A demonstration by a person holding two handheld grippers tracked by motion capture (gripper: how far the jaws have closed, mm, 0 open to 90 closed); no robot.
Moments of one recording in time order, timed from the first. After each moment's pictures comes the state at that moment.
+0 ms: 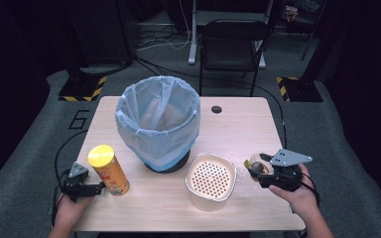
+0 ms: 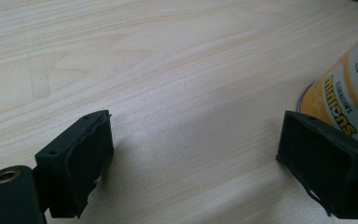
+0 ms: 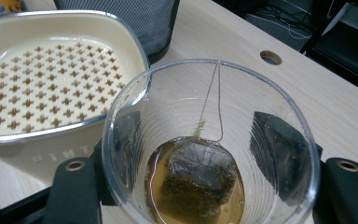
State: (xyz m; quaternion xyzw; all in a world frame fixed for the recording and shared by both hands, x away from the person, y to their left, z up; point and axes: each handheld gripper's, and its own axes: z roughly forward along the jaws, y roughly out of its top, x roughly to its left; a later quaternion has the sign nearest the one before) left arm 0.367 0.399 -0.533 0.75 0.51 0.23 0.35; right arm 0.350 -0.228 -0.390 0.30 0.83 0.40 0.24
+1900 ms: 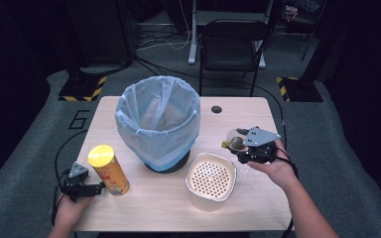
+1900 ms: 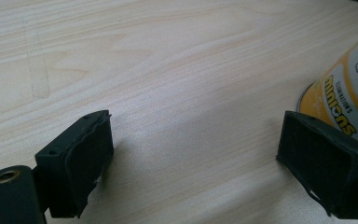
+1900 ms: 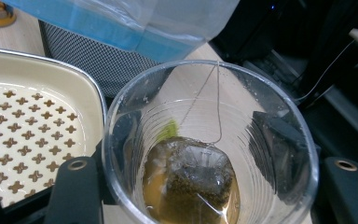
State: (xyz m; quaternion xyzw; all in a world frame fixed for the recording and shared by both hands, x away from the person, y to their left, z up) left arm 0.367 0.399 -0.533 0.75 0.51 0.23 0.35; right arm 0.411 -0.171 -0.369 0.15 0.85 0.40 0.31
